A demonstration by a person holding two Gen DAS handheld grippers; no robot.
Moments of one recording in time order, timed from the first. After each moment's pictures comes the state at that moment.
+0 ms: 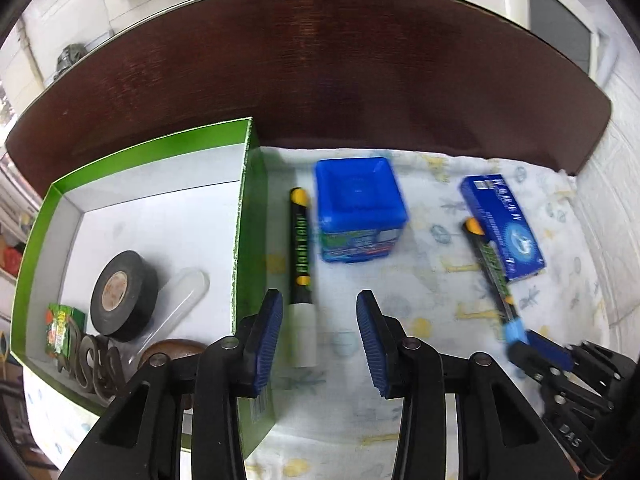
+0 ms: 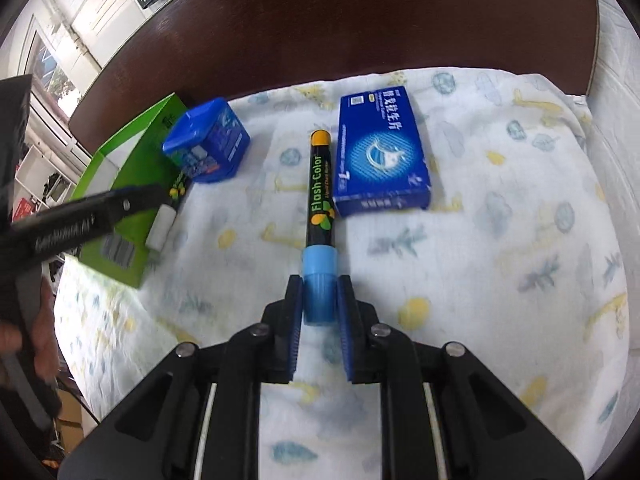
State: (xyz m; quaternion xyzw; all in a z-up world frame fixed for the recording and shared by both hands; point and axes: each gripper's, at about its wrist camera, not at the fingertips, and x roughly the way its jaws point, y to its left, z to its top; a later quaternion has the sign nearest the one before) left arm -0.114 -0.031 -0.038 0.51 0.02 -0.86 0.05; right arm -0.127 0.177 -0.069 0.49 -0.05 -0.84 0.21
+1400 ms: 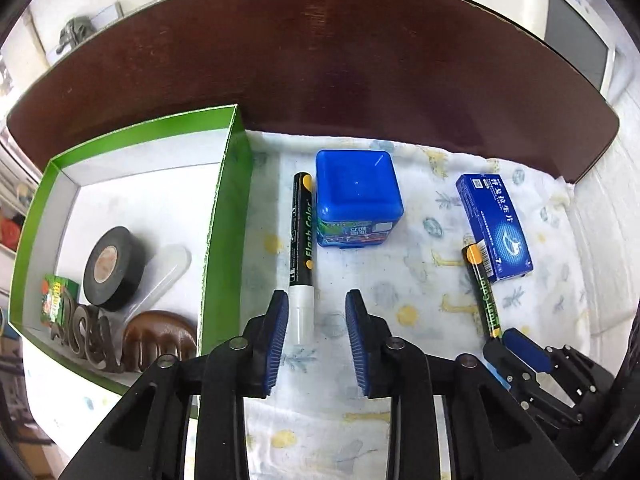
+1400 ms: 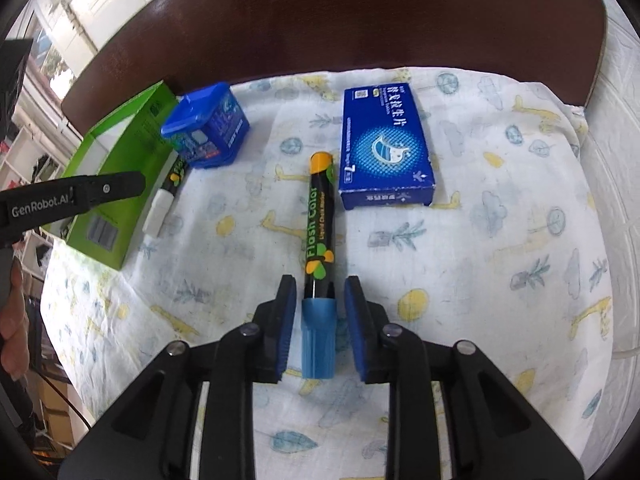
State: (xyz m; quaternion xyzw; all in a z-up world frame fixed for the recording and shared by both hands) left arm -0.114 -0.039 -0.040 0.55 0.06 -0.83 0.05; right arm -0.133 0.161 -0.082 0.50 -0.03 -0.84 0.19
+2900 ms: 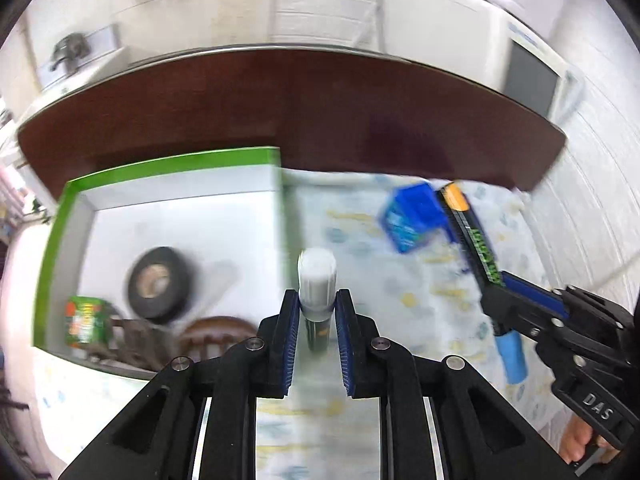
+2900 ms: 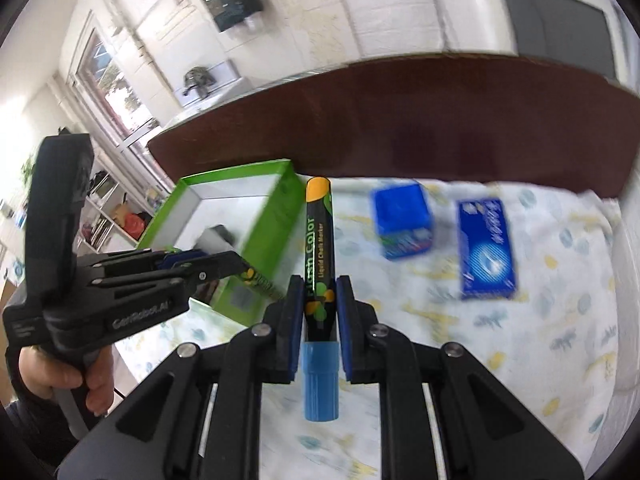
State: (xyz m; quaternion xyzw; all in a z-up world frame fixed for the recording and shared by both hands) left arm -0.081 -0.096 0.044 0.50 0.07 -0.86 -0.02; right arm -0.119 0.095 0.016 0.43 -0.05 -0.85 0.30
